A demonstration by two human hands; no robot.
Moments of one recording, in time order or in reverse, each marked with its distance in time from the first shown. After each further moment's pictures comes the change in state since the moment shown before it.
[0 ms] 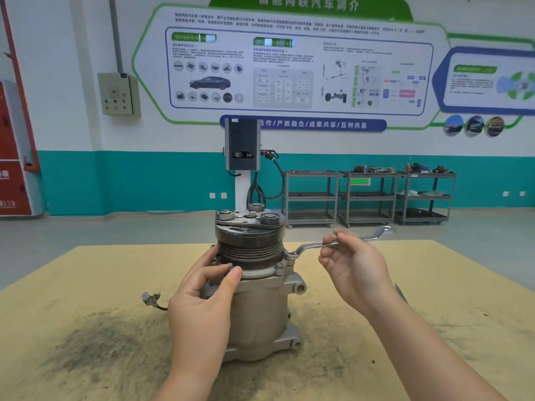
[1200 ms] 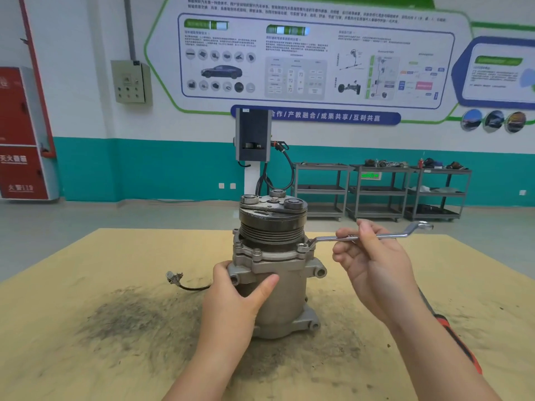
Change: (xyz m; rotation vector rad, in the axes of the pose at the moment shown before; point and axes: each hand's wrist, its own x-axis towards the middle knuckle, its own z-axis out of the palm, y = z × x) left_hand -0.007 -0.014 -0.015 0.337 -0.190 -0.215; right_hand -0.037 0.004 0.010 -0.065 -0.131 -0.152
